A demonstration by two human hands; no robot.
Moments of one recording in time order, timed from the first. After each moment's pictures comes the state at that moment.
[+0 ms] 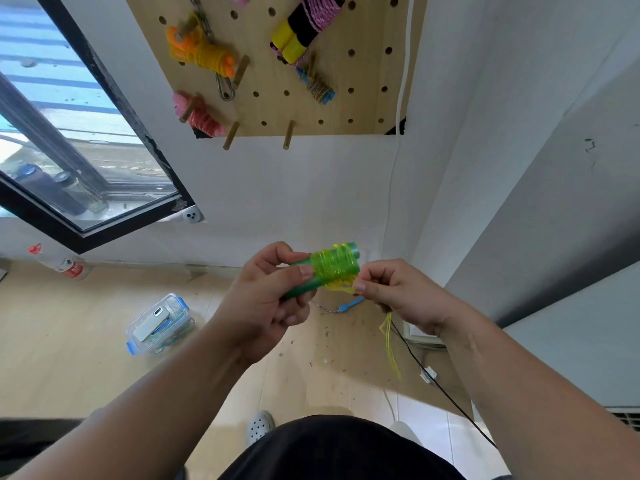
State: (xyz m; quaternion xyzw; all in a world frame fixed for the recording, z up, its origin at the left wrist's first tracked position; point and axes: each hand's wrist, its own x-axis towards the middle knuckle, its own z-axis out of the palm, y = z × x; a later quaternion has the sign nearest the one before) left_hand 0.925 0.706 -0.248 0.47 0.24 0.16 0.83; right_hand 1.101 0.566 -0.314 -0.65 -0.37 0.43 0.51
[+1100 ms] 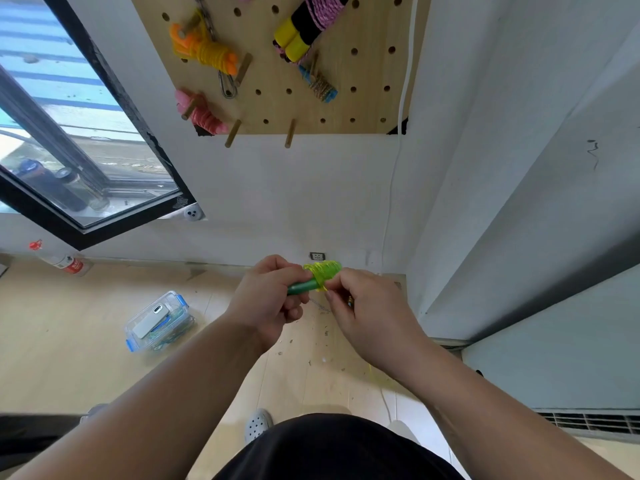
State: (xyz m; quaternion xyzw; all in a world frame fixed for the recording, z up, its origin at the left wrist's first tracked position) left_hand 0.941 0.715 -0.274 0.49 0.46 0.13 0.73; right_hand 1.030 0.575 -0.288 -0.80 -0.46 0.12 0.37
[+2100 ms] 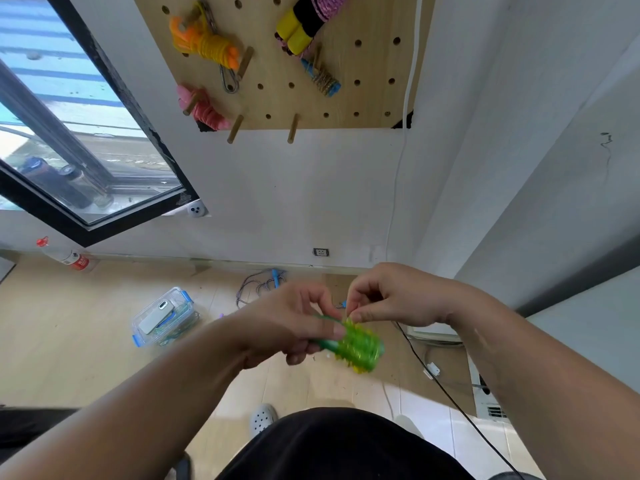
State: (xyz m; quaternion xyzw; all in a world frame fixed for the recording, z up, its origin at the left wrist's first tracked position) left_hand 0.916 0.713 -0.272 0.65 0.24 -0.15 0.70; right_hand 1.105 0.578 -0.289 -0.68 -0.57 0.41 0.23
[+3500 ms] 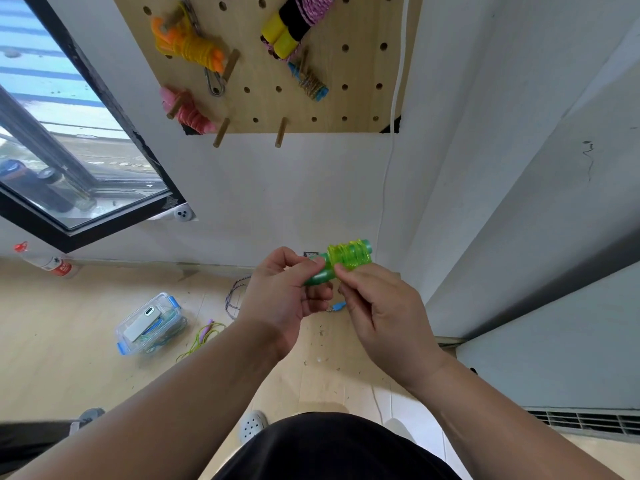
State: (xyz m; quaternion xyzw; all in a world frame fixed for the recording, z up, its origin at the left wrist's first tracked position) left_hand 0.962 0.693 -0.260 0.47 0.38 0.18 0.77; right_hand 1.048 0.565 -0.304 -0.74 -0.48 -0.08 0.46
